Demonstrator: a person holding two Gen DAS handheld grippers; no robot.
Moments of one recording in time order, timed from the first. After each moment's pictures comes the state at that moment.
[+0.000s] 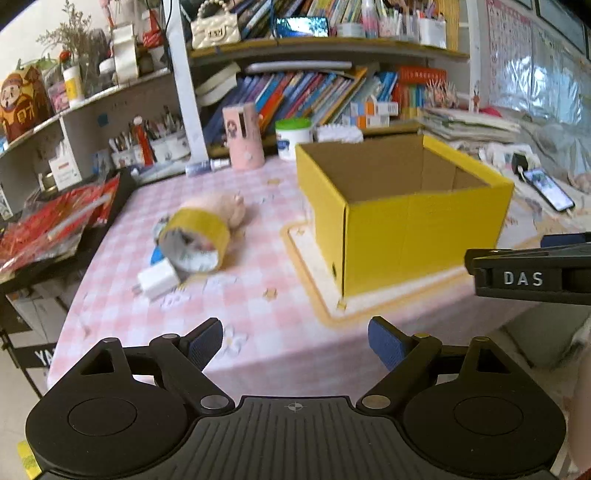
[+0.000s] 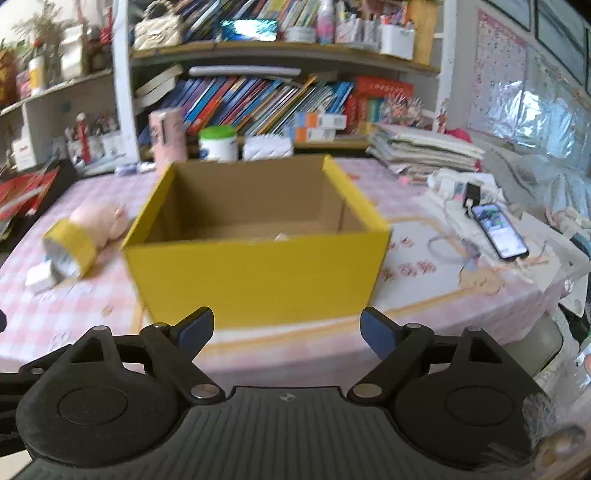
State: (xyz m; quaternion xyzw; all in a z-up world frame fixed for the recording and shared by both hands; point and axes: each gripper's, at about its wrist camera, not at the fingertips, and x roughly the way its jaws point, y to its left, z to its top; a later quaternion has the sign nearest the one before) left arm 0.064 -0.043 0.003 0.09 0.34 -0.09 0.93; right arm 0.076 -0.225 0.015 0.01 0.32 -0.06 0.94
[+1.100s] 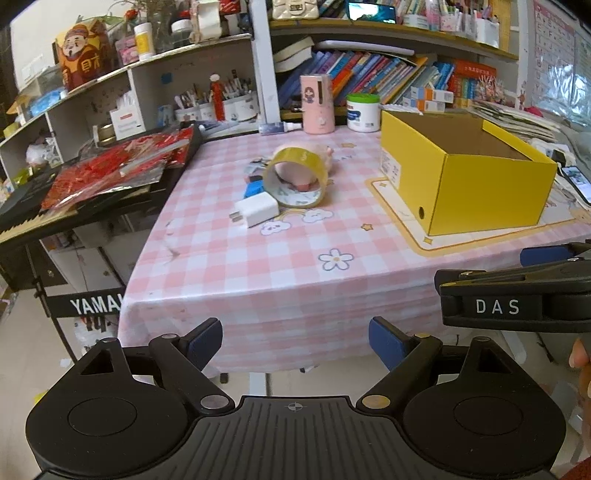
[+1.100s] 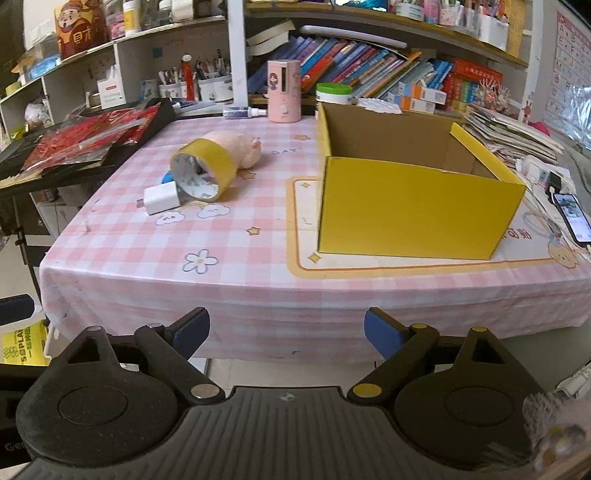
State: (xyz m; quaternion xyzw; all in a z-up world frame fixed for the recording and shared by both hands) left arm 0.014 0.061 -0.005 0.06 0.36 -0.03 0.93; right arm 0.041 -0.102 -0.003 -0.02 0.37 0.05 0.93
